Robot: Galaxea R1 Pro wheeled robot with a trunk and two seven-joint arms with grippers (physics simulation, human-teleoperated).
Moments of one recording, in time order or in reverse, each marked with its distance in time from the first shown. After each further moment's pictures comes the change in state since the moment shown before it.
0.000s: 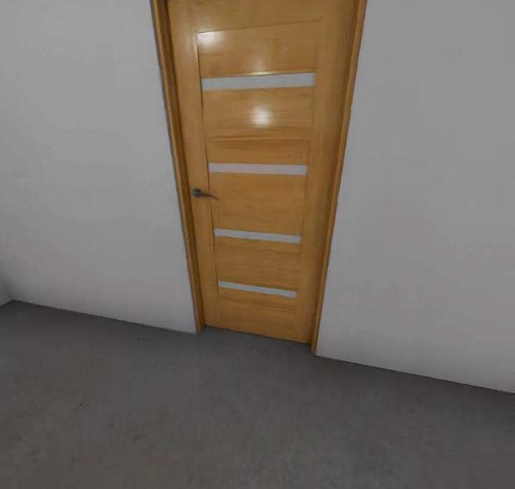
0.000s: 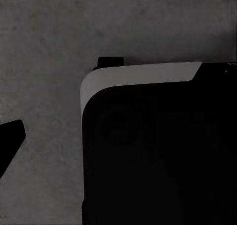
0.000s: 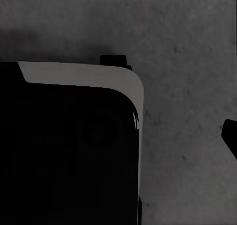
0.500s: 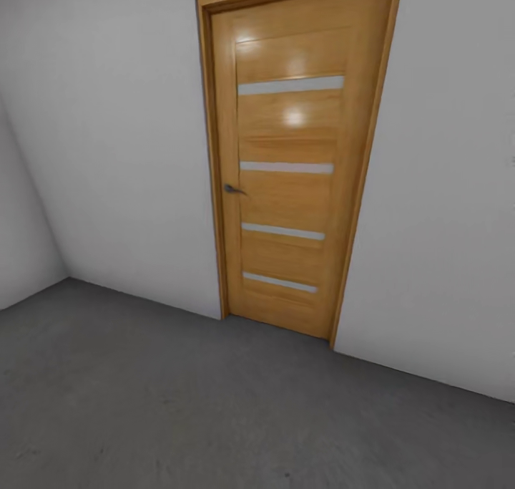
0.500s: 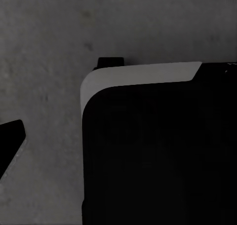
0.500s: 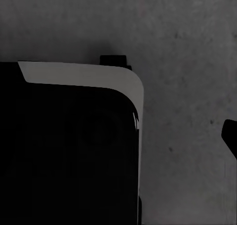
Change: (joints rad) left arm 0.000 0.000 0.000 0.000 0.000 0.000 0.000; right arm 0.000 0.000 0.000 0.000 0.000 0.000 0.000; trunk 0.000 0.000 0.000
